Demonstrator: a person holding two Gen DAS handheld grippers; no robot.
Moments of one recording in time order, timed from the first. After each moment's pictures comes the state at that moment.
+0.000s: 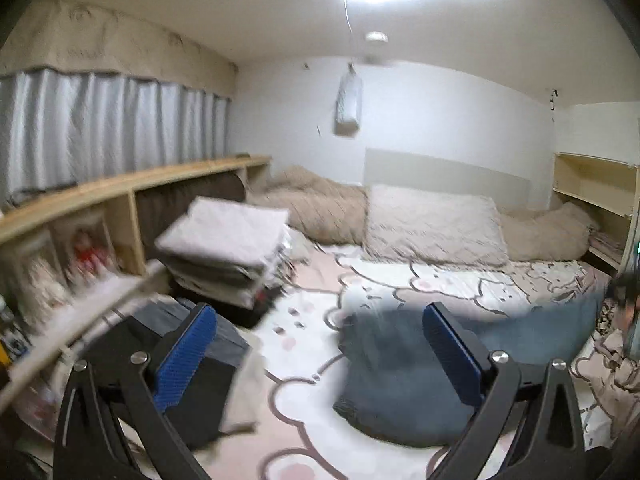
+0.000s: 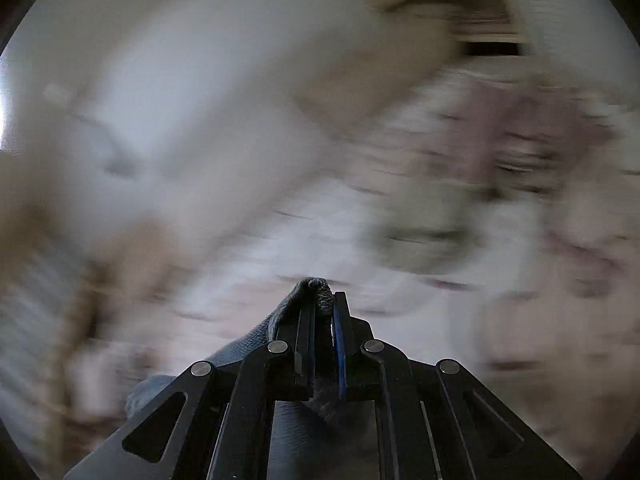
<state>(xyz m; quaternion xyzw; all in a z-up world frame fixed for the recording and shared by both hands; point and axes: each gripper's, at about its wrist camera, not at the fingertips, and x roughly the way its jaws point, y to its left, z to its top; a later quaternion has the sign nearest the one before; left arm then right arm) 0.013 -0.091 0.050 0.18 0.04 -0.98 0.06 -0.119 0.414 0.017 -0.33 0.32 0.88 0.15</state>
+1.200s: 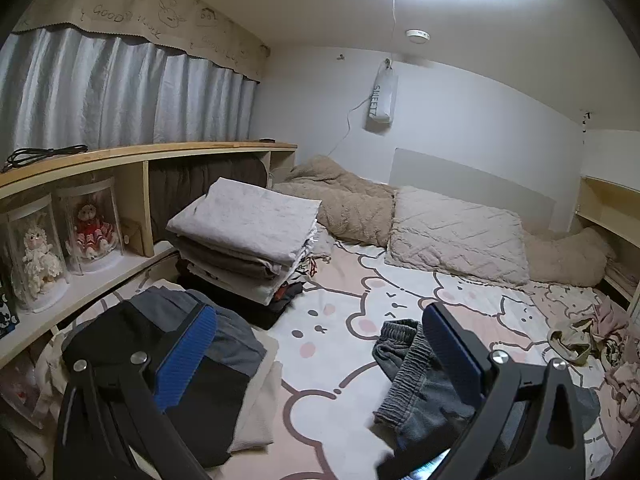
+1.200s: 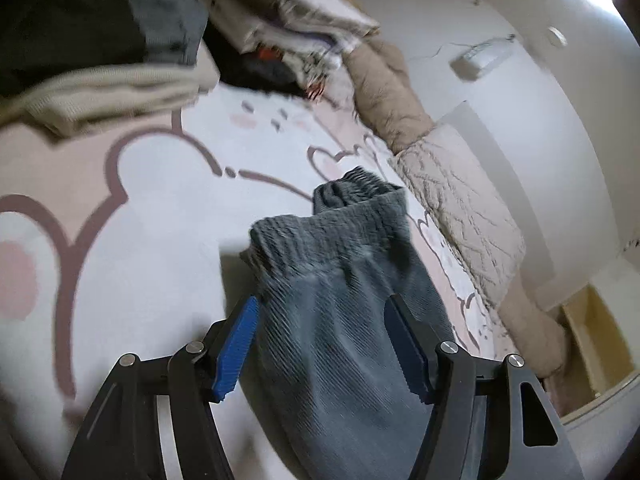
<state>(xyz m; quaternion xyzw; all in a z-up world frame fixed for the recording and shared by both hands) -0.010 -0.158 0.042 0.16 0.09 -0.98 0.09 -0.078 -0.084 -0.152 -0.30 -0.41 0.86 -0.06</state>
